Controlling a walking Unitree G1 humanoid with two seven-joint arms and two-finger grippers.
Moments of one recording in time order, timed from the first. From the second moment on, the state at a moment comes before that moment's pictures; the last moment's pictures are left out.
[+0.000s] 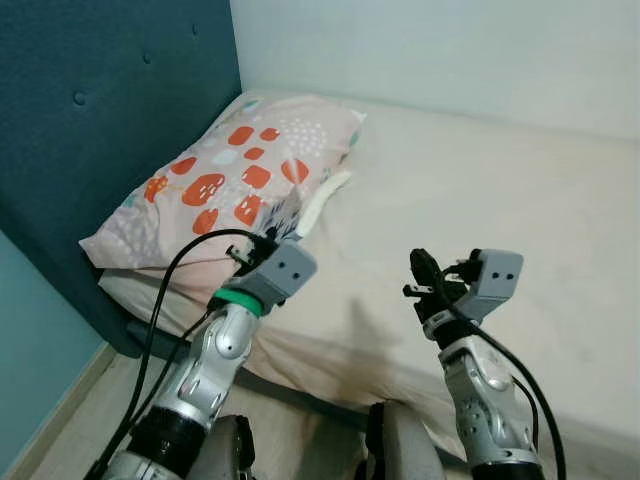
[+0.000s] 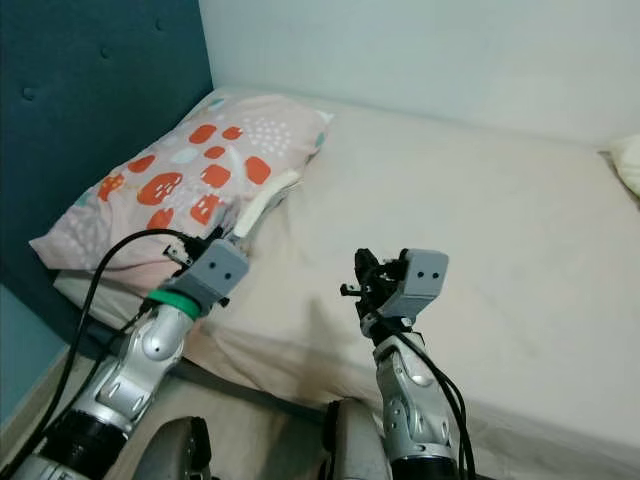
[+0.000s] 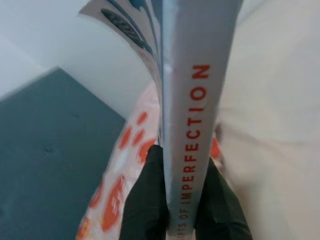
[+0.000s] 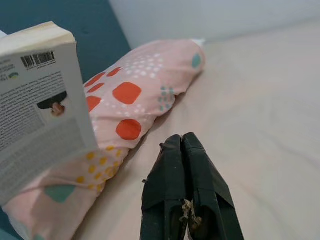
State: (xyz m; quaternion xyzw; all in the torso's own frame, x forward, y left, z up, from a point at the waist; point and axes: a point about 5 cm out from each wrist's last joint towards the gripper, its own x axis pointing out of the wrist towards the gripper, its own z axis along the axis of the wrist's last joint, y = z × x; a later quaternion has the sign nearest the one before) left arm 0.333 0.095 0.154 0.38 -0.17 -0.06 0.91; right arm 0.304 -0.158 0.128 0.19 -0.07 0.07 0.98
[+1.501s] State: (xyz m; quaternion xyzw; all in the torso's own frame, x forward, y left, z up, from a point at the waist) left arm 0.357 0.056 0.127 0.49 -0.18 0.03 0.85; right arm 0.273 -0.211 0.091 0.20 0.02 -0.09 0.97
